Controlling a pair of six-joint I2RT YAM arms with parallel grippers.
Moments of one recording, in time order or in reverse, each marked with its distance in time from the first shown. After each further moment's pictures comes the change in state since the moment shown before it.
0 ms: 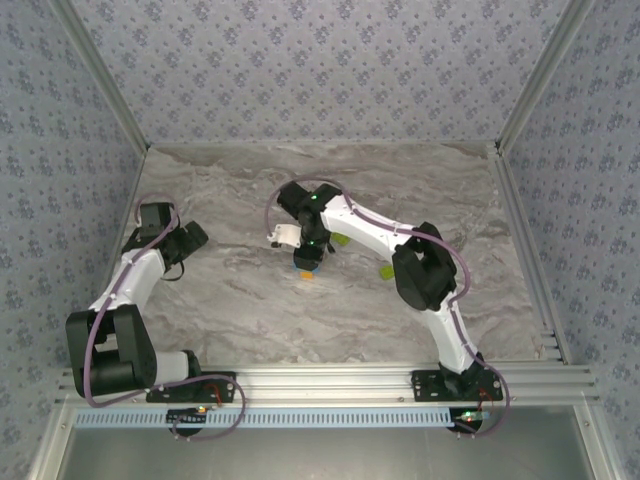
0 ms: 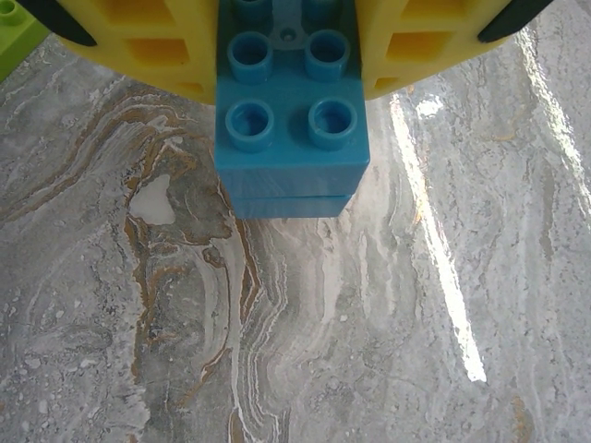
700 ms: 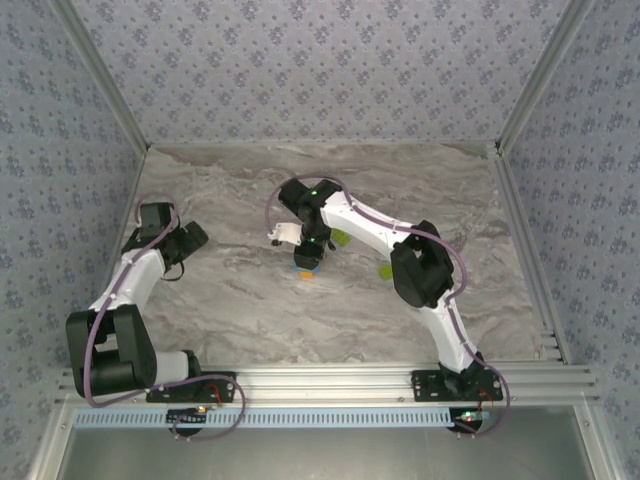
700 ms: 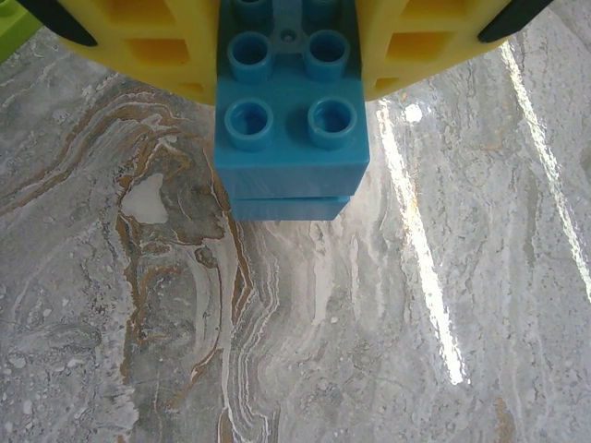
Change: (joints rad) left arm 0.000 0.000 -0.001 0.000 0.000 0.000; right arm -0.020 0.021 0.082 -0.066 -0.041 -0.027
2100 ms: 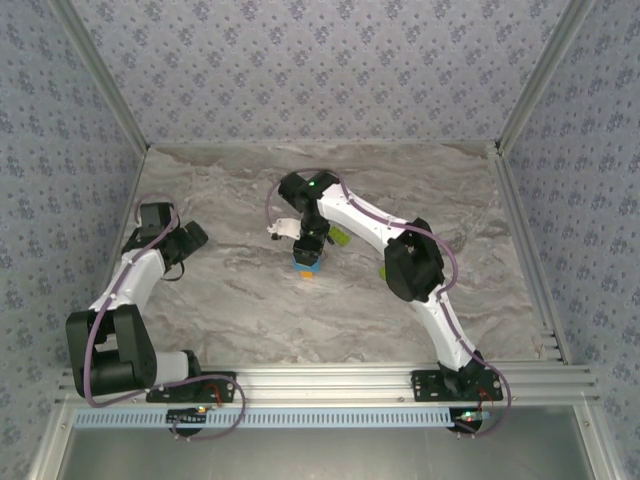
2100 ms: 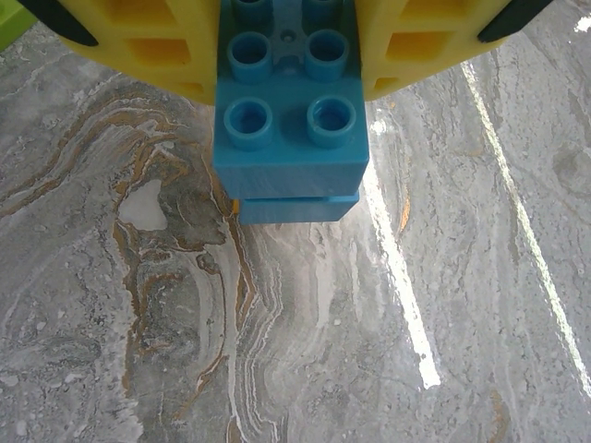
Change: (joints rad) left arm 0.000 0.000 0.000 0.000 0.000 -0.007; right arm -0.026 0.090 0.170 -0.135 -0.043 0.008
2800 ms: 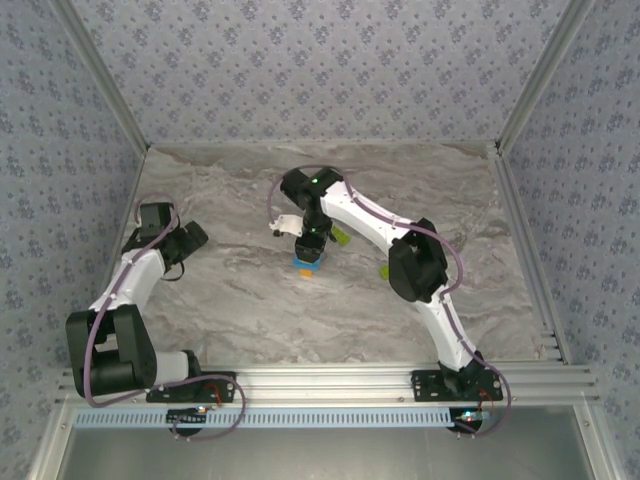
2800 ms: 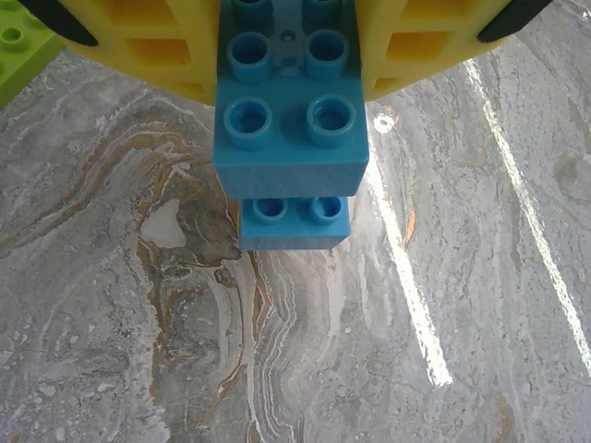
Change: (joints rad) left arm 0.000 0.000 0.000 0.000 0.000 0.000; right arm -0.005 -0.017 0.002 -0.005 0.017 0.013
